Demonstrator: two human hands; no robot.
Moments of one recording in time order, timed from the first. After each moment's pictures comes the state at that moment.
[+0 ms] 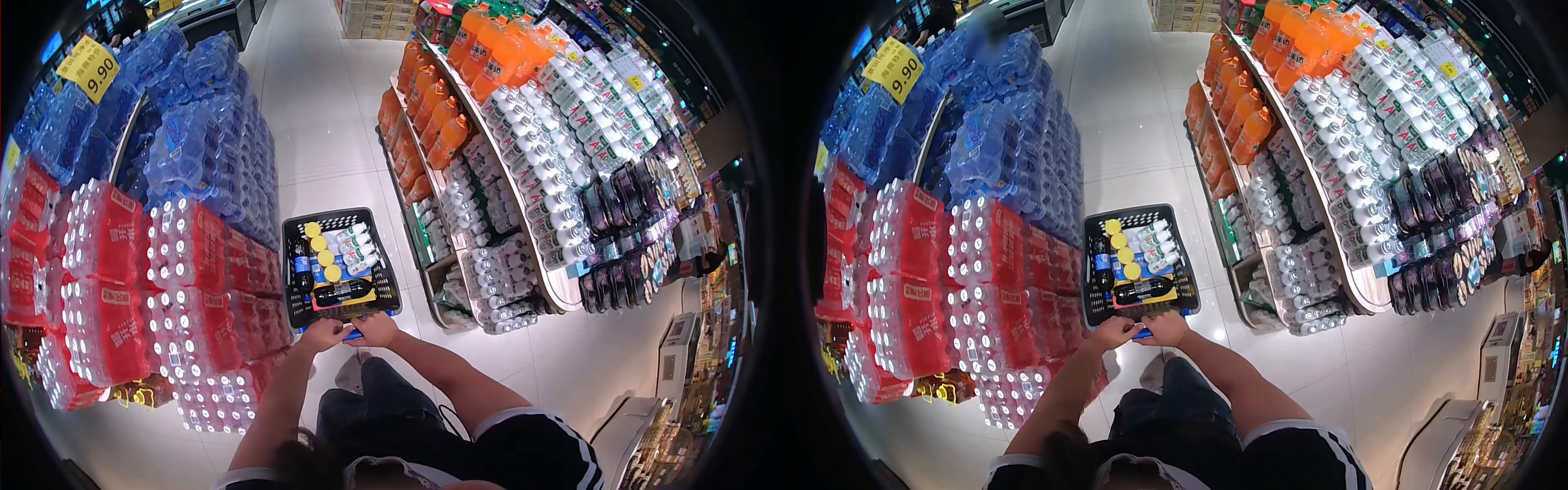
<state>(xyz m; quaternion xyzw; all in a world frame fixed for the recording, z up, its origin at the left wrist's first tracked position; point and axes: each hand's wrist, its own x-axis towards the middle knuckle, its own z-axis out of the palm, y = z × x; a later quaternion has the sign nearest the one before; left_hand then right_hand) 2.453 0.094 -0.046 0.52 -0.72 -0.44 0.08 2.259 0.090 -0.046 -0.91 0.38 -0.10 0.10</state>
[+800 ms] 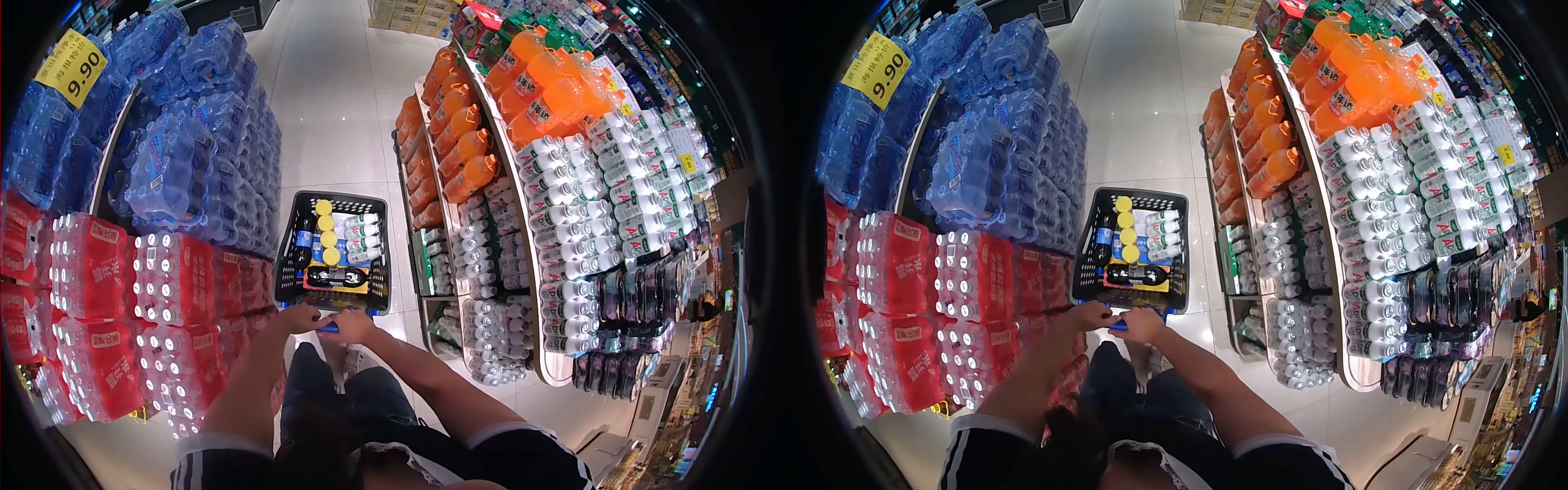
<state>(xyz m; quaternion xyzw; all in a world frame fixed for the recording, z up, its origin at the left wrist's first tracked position) 2.479 -0.088 -0.018 0.50 -0.75 -0.43 -0.04 2.290 -0.084 -0.010 -0.87 0.40 0.03 0.29</state>
